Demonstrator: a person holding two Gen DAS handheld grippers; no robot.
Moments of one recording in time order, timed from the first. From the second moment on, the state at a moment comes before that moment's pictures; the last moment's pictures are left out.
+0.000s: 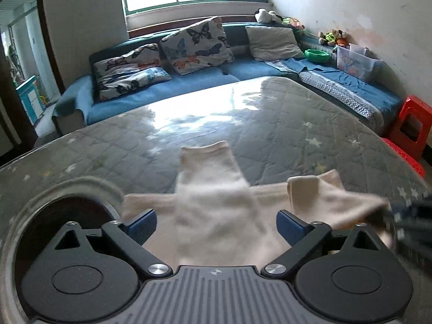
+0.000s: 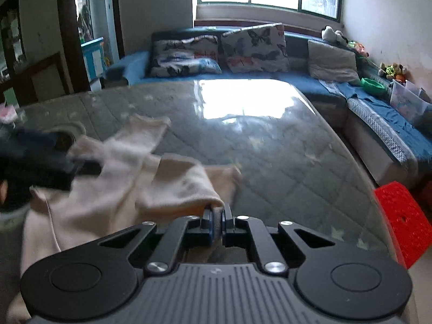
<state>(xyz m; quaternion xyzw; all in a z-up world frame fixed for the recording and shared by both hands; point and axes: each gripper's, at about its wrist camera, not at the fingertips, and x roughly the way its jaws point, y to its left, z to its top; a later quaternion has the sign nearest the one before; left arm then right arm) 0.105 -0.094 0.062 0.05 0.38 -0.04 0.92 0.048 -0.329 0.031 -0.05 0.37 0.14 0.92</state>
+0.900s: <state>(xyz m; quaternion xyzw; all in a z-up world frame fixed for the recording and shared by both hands) 0.086 -0.042 0.064 0.04 0.36 0.01 0.93 0.039 -0.348 0.040 -0.05 0.35 0.13 0.93</state>
